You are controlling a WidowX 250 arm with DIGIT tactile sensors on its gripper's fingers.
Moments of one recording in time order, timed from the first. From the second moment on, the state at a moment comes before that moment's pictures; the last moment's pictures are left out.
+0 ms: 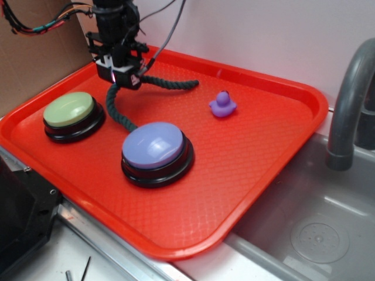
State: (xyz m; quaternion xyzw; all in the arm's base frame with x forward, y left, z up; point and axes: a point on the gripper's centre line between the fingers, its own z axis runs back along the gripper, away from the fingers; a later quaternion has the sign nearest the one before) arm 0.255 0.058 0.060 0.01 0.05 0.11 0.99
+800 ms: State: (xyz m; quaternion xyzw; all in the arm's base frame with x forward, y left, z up) arm 0.231 0.036 0.210 -0.05 -0.03 0.18 0.98
